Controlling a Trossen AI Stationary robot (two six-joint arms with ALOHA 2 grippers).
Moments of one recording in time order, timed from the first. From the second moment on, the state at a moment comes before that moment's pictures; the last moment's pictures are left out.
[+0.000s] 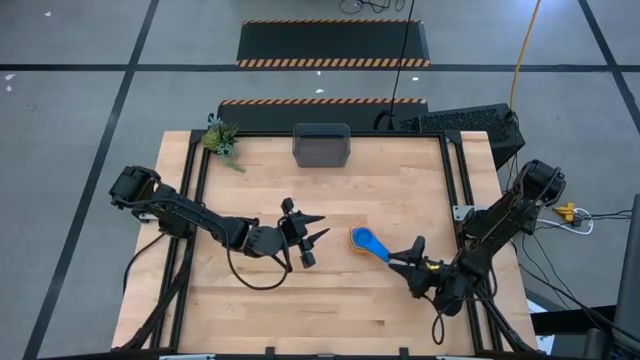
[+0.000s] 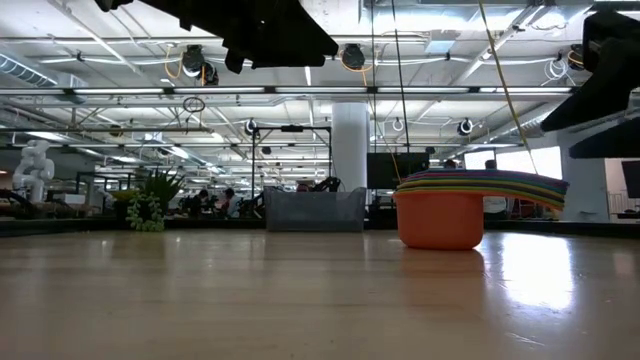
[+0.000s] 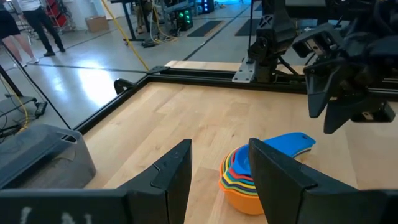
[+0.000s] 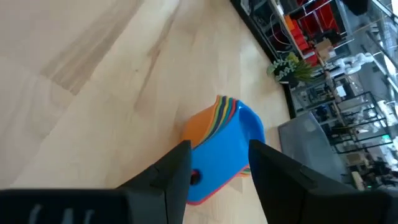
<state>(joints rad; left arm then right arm) -0.33 1.60 0.88 0.44 -0.68 -0.09 0.94 1.36 0.45 -0.07 1.07 -0.01</state>
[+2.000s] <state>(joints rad) -0.33 1.60 0.88 0.45 -0.67 -0.11 0.56 0.75 0.45 -0.47 0.30 0.97</state>
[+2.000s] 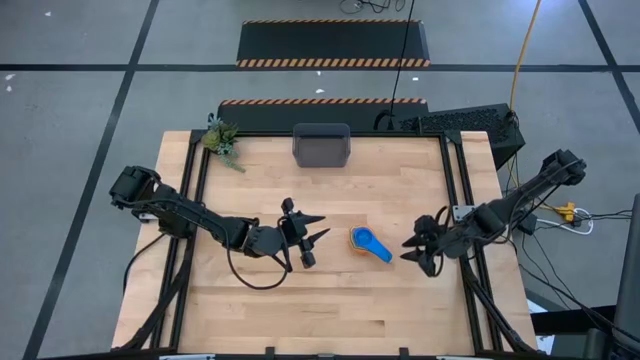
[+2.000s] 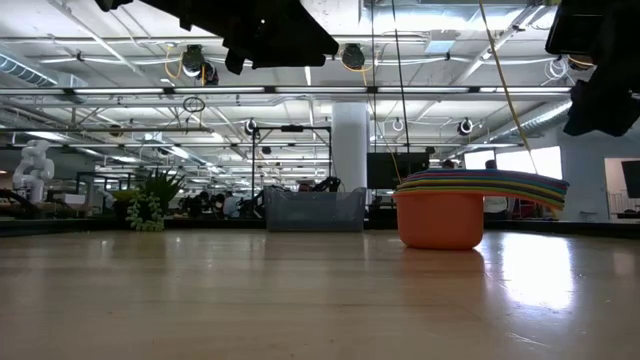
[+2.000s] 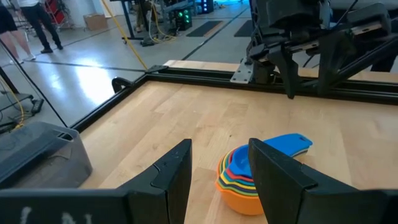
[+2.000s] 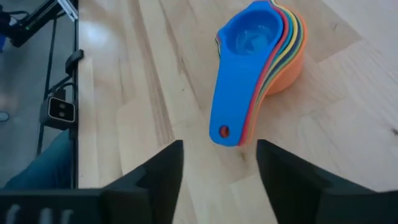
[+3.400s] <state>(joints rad) -0.22 1.75 0.93 0.55 -0.65 -0.28 1.03 1.58 0.56 -0.29 1.14 0.38</state>
